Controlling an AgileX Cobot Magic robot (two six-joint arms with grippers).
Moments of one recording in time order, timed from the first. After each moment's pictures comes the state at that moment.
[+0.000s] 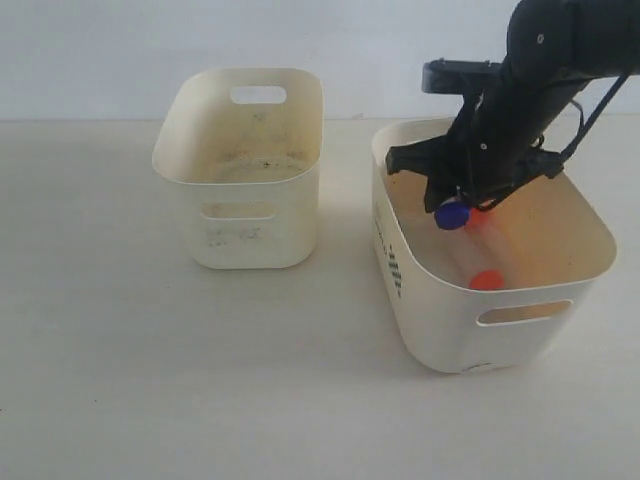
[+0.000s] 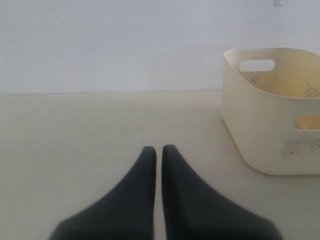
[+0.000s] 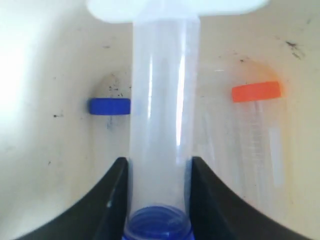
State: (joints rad) left arm -0.01 0.00 0.00 0.03 0.21 -0.03; right arm 0.24 1.86 -1.30 0.08 0.69 0.20
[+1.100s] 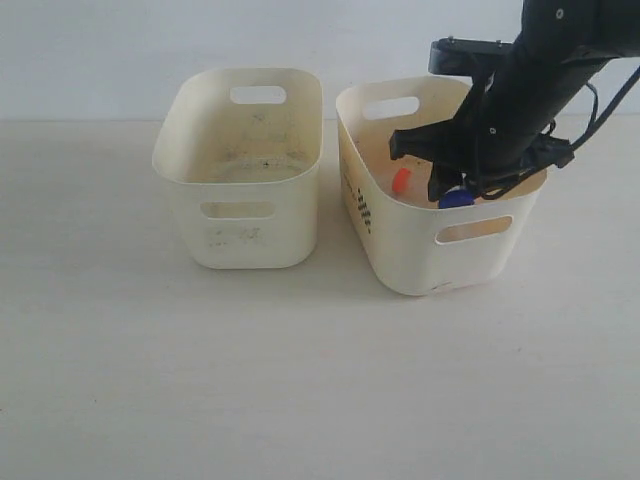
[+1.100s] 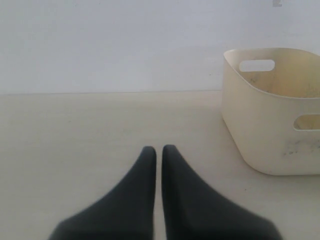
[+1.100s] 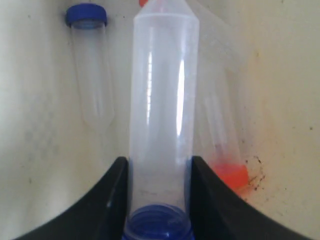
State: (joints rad) left arm -0.01 0.00 0.00 0.03 0.21 -0.03; right arm 0.24 1.81 -1.30 0.07 0.73 0.22
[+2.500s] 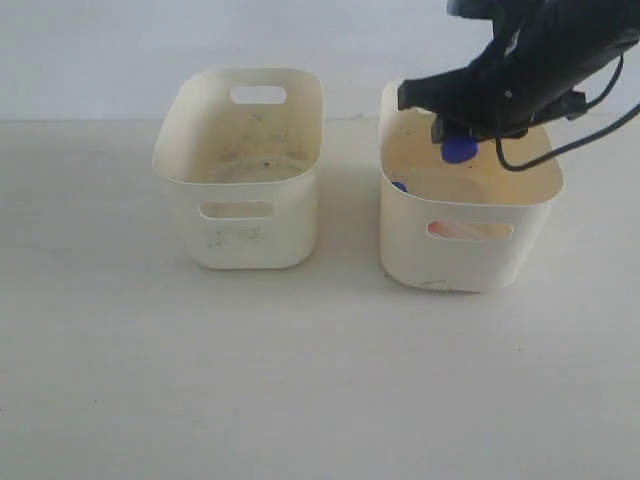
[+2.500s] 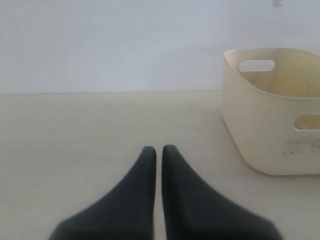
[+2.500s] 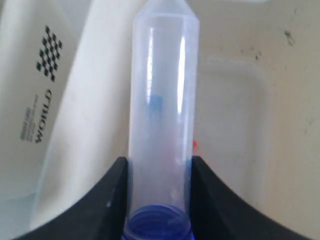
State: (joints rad) left arm -0.01 0.00 0.00 0.03 0.21 -0.03; right arm 0.24 1.71 -1.25 0.00 0.52 0.26
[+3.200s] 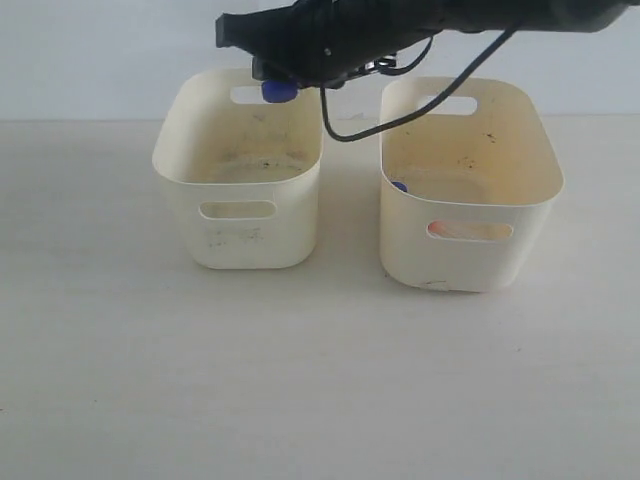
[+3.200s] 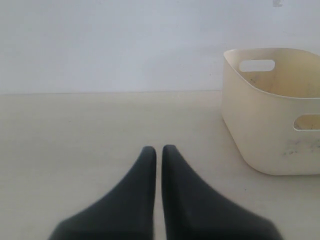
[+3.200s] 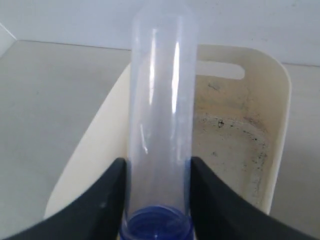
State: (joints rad) left arm -0.01 0.00 0.00 0.03 0.21 -0.03; right arm 0.49 1.91 -1.54 0.28 0.30 0.11
